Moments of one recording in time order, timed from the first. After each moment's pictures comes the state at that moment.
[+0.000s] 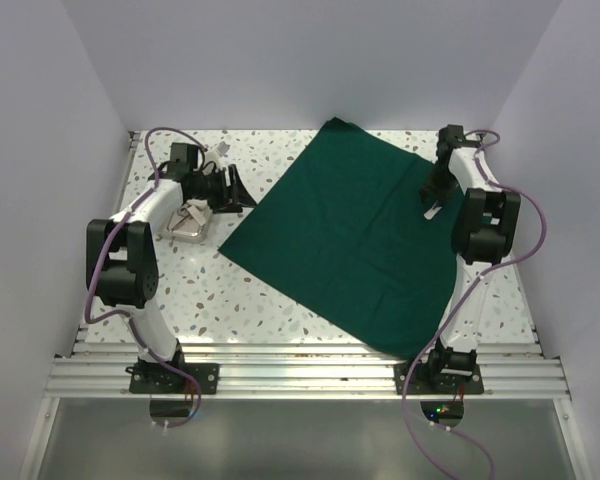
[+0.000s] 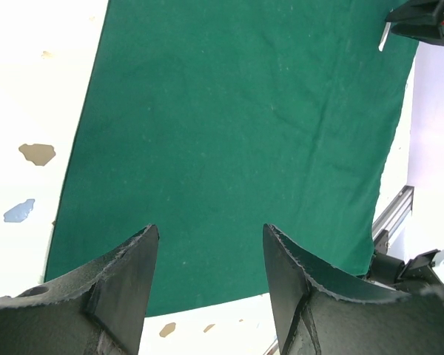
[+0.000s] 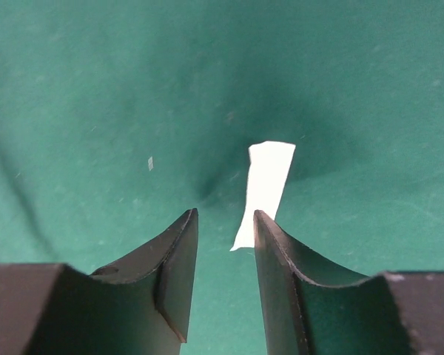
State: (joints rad) left arm -0.07 1.82 1.33 -0.43 0.70 -0.30; right arm -0.10 2.28 1.94 -0.91 0.15 0.52
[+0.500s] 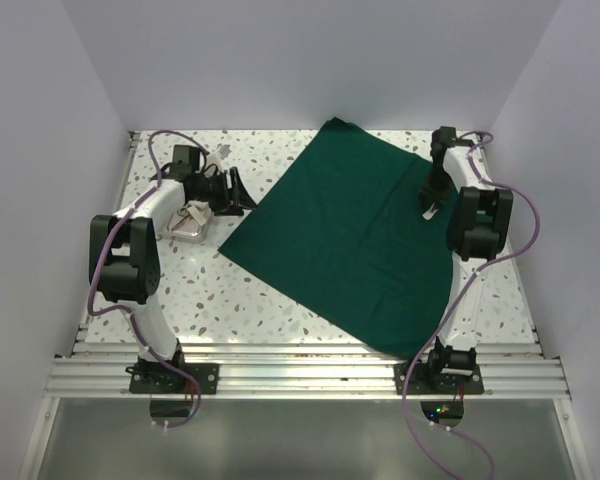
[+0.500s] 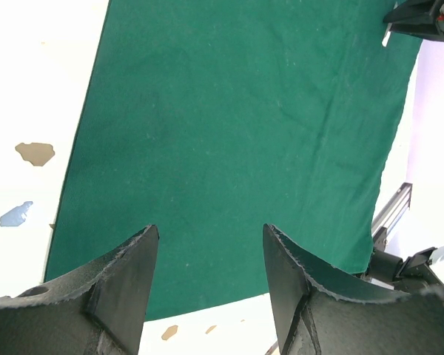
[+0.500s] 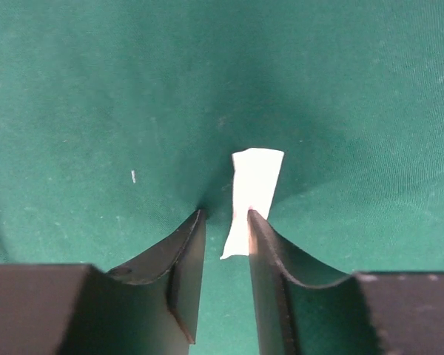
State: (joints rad) left arm -0.07 1.86 1.33 -0.43 0.72 -0.30; right arm -0.08 2.36 2.02 -0.99 0.21 0.52
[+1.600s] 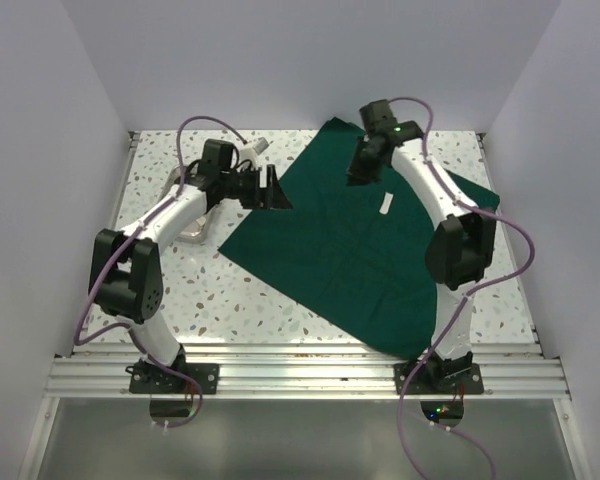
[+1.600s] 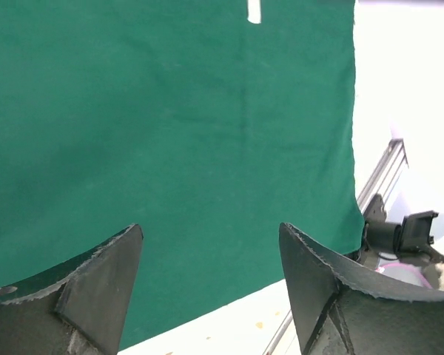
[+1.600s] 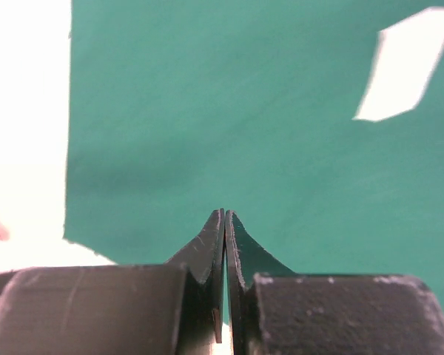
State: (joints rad) left arm -0.25 1.74 1.32 -0.34 0.71 -0.31; right arm 0.26 2.06 2.04 -1.02 0.00 0.62
